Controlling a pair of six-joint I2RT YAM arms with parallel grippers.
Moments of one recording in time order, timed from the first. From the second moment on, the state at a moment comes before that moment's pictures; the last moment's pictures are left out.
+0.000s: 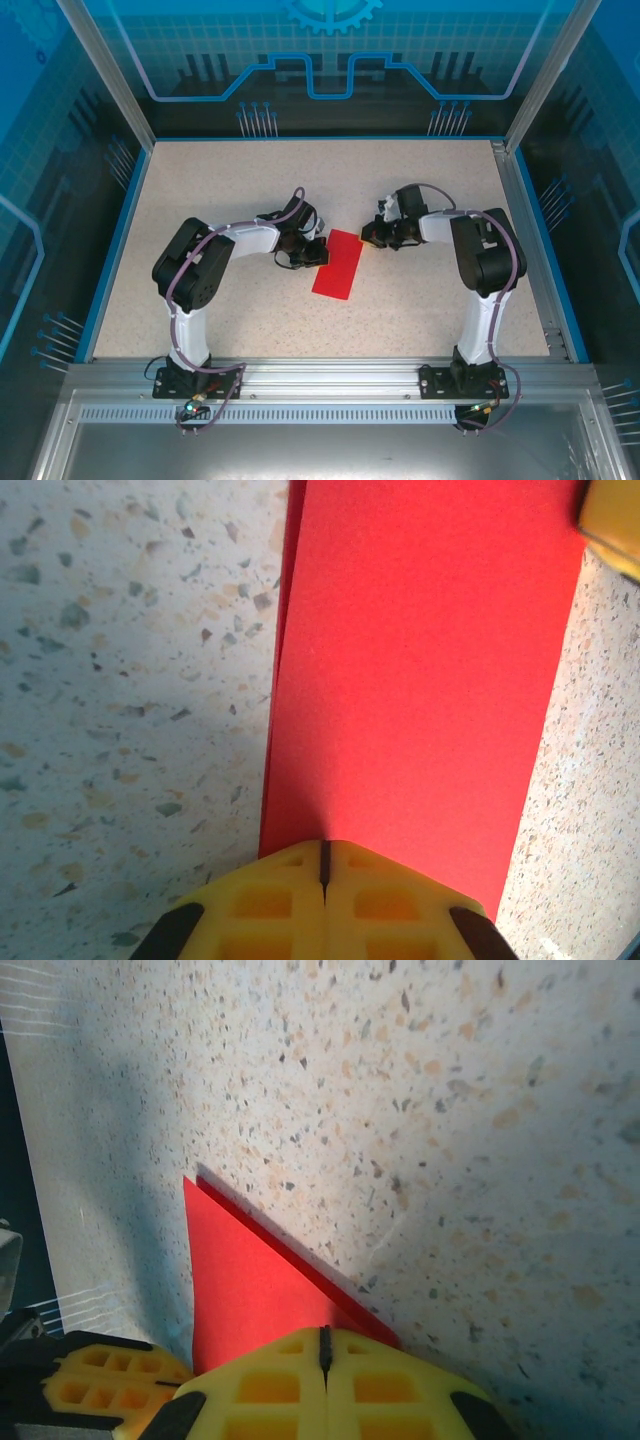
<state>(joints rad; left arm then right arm) -0.51 1.95 1.14 -0.33 0.45 -0.58 0.23 1.99 1.07 -0.10 -0.68 0.58</state>
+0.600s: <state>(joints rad) -0.51 1.95 1.13 -0.33 0.45 -0.58 0.23 2.07 1.20 -0.22 -0.67 0.62</state>
